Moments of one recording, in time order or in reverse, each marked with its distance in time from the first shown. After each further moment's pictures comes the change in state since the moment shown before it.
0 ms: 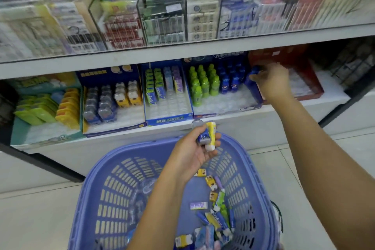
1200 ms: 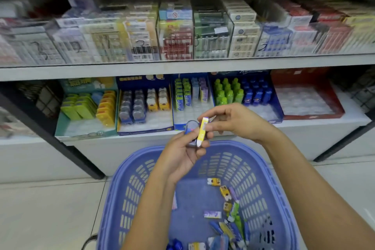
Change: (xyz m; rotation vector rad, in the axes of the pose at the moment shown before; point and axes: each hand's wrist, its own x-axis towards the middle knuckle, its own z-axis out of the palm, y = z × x) left_hand -0.047 0.045 -0.050 -0.070 -0.182 0.236; right_hand -0.114 -0.133 0.008 0.564 -0.913 -0.196
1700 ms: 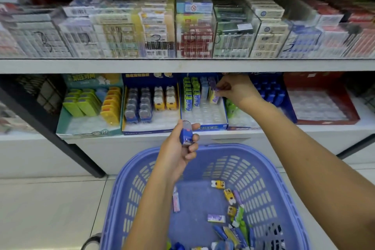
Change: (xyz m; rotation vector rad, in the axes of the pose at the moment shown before) left_hand 0.009 0.014 -0.029 0.052 0.307 -0.028; right_hand 0.106 0.024 -0.038 -0.679 0.431 0.015
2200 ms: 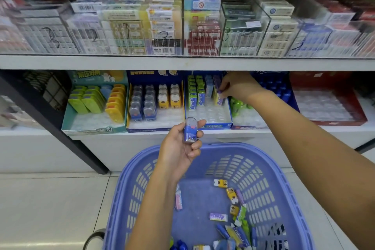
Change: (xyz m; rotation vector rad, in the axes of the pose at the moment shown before) left_hand -0.003 0.003 -0.006 -0.150 -0.127 -0.033; right_hand 0.020 -0.014 -0.007 -0.240 -0.241 0.044
